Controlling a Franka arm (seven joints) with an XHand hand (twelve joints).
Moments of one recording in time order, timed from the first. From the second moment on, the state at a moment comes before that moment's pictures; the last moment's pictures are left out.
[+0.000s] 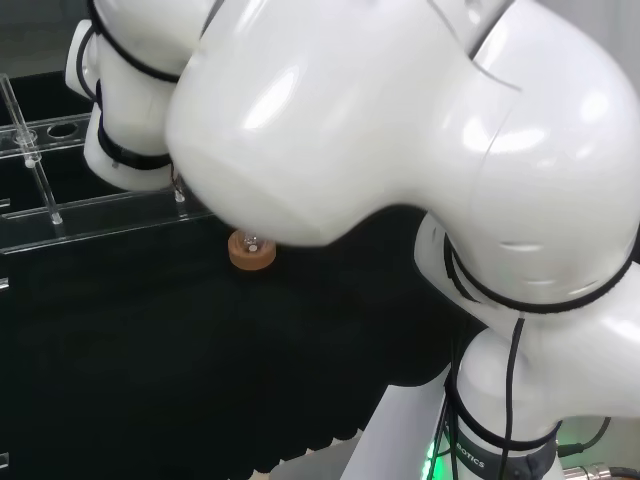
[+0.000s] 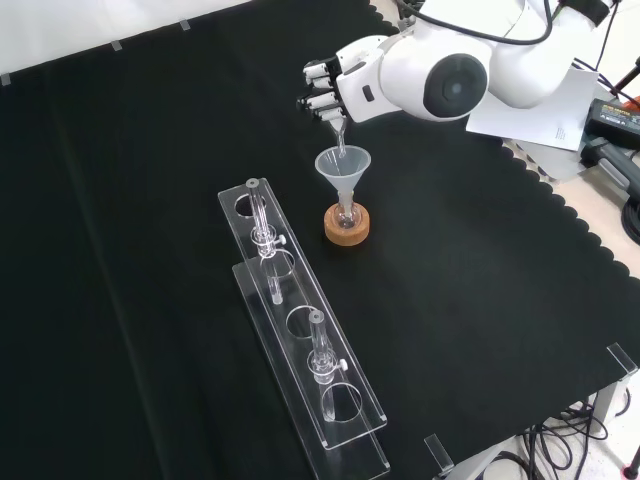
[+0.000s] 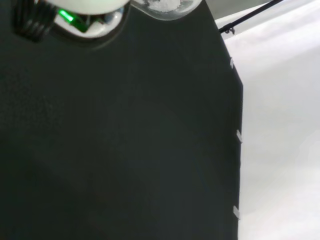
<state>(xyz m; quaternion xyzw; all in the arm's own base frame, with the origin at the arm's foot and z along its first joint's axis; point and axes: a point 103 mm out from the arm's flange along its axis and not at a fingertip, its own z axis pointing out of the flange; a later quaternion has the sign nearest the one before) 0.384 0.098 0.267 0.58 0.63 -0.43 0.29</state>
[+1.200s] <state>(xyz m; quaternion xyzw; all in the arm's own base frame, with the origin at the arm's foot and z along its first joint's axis) 0.379 0.119 0.266 0.53 0.60 -0.47 0.38</state>
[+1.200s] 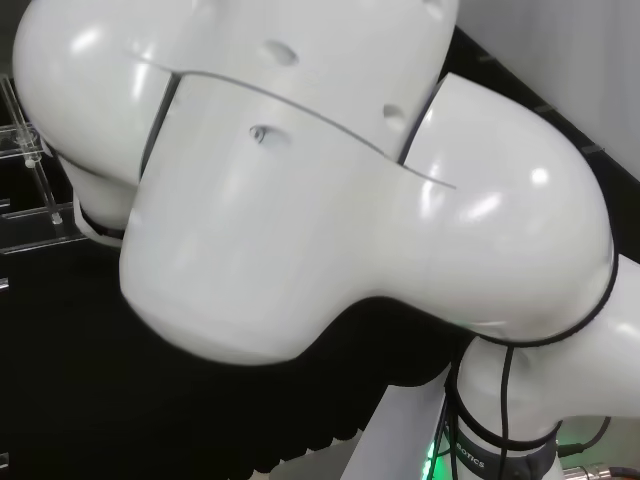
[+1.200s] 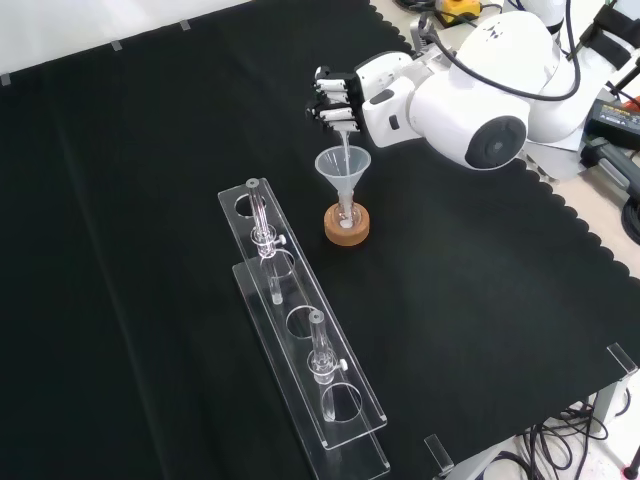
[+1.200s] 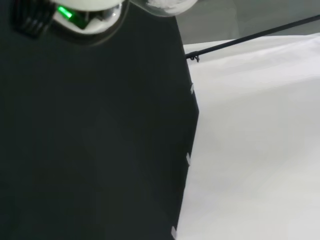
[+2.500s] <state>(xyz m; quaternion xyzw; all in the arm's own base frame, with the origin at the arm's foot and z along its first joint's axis) 0.371 0.135 0.271 0.48 0.56 -0.50 0.45</state>
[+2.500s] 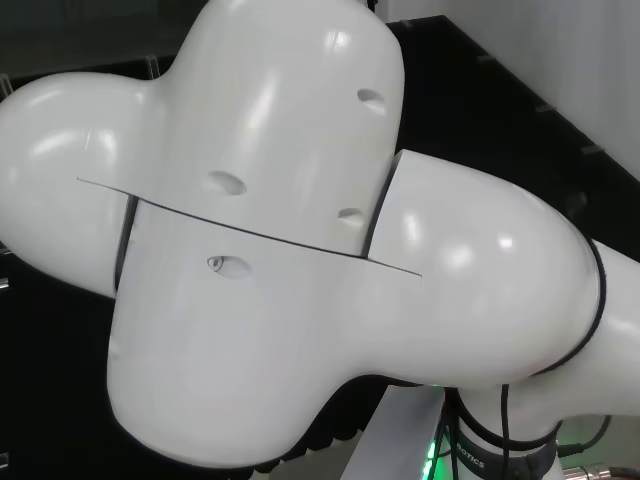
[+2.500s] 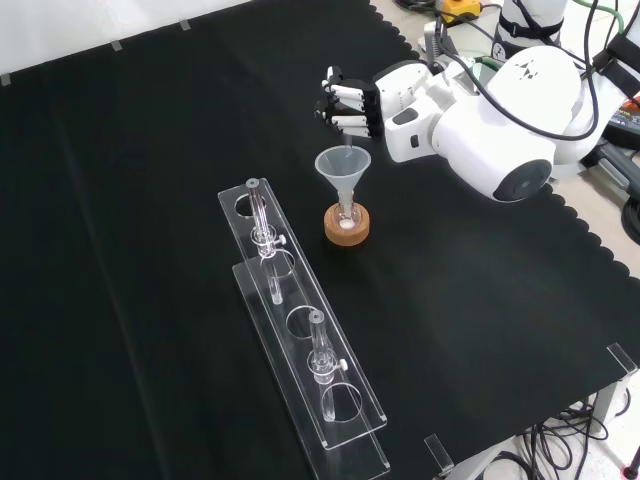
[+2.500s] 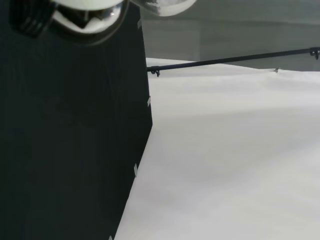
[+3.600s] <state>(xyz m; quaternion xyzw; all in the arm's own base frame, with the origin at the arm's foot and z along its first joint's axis) 0.369 0.139 0.271 0.46 0.56 -0.51 0.47</state>
